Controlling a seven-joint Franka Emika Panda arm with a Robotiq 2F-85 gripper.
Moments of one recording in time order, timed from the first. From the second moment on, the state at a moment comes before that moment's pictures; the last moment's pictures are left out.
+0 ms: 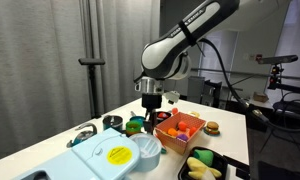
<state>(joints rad) -0.07 0.34 0.12 -1.96 0.20 2.19 -0.46</state>
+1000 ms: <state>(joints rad) 0.00 0.18 0.22 -2.20 0.30 2.40 -0.57</state>
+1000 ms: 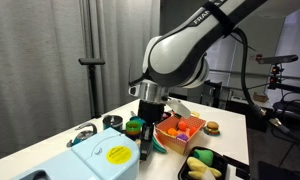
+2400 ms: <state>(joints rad) 0.06 -0.13 0.16 -2.17 0.26 2.15 -0.69</state>
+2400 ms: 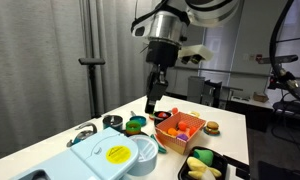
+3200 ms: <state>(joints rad) 0.04 0.07 0.05 -2.15 0.04 2.32 -0.34</state>
